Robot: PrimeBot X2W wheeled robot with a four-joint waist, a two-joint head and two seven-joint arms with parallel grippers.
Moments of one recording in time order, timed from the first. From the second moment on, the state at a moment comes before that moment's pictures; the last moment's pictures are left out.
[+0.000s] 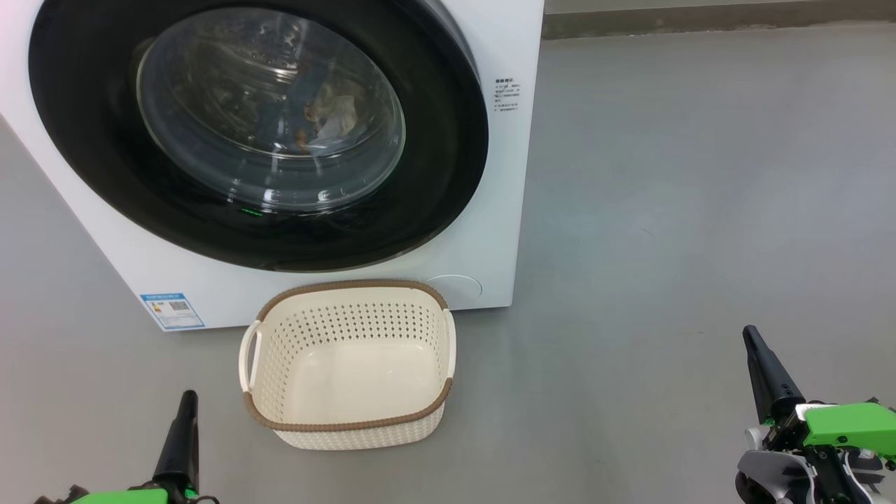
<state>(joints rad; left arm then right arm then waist) -0.07 0.04 0.08 0.26 -1.60 -0.13 0.11 -0.09 -0.04 -0.13 0.27 1.61 0.13 0.11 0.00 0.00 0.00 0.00</state>
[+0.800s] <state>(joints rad) -0.07 0.04 0.08 0.26 -1.60 -0.13 0.11 -0.09 -0.04 -0.13 0.27 1.61 0.13 0.11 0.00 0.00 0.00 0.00</state>
